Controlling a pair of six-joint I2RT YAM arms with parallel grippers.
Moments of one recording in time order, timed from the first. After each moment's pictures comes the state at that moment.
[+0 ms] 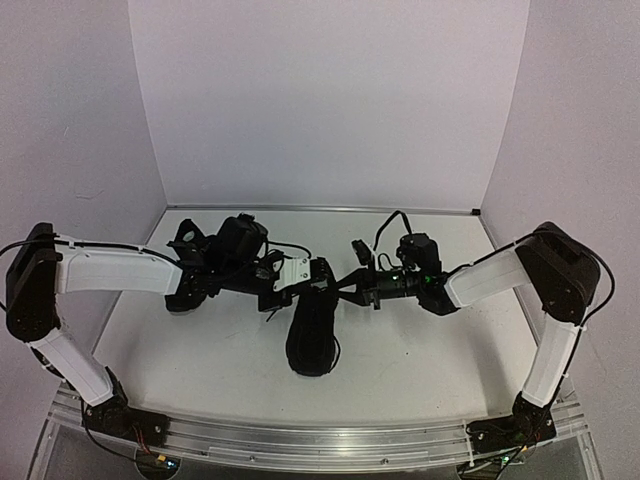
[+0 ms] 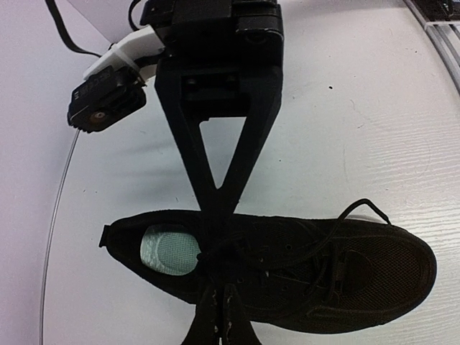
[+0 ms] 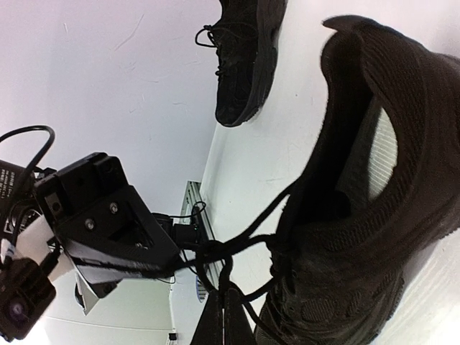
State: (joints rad) left arm -0.90 1.58 1.03 -0.05 0.24 0.72; right arm 0.65 1.88 0.89 0.67 -0.83 1.02
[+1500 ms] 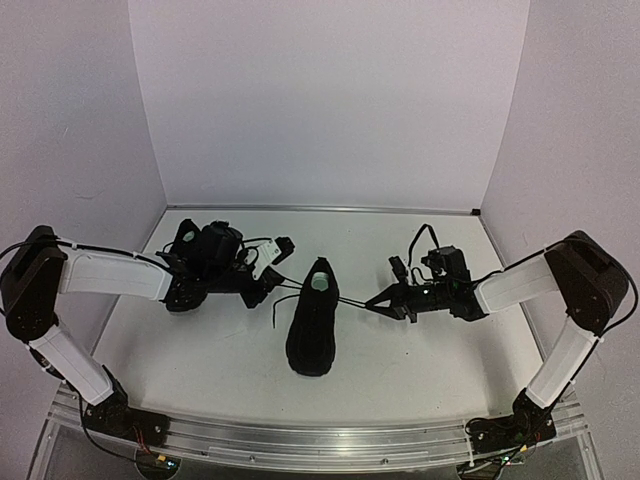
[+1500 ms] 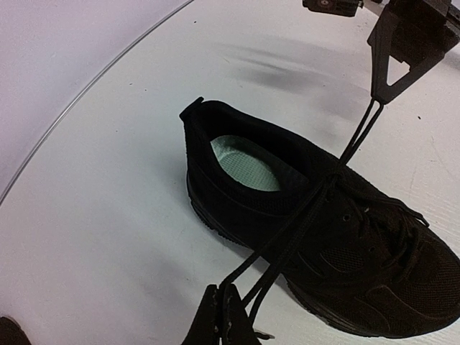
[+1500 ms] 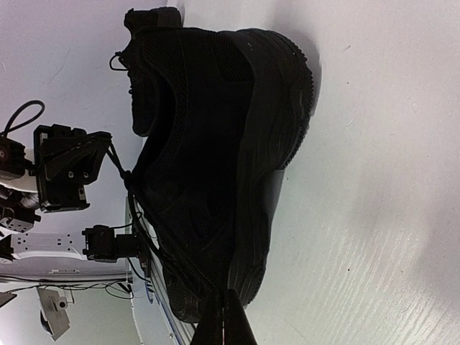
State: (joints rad) left arm -0.76 1.56 0.86 0.14 0.13 0.31; right arm 0.51 1.71 0.68 0.44 -0.74 0.84
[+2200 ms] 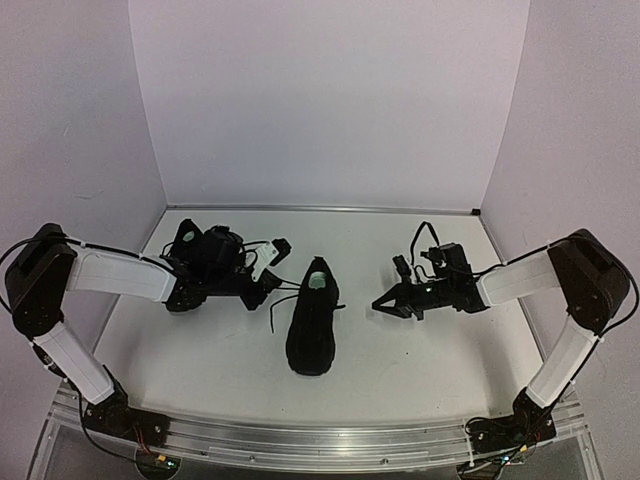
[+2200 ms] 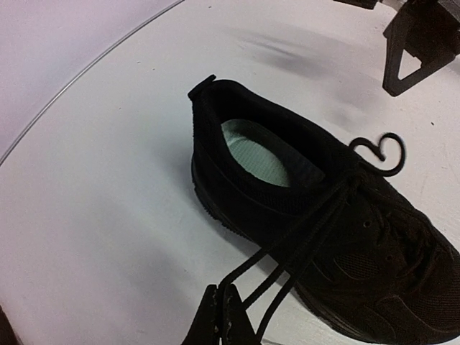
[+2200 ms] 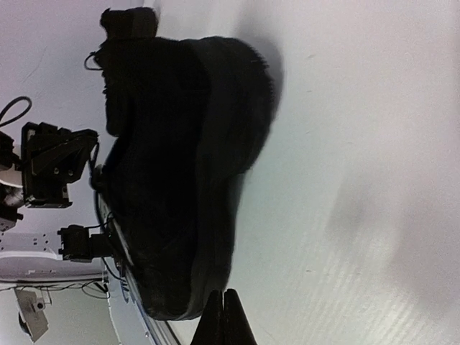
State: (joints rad) left arm -0.75 1.60 0.84 0.18 0.13 0.24; right arm 0.48 1.71 0.73 0.29 -0.71 0.71
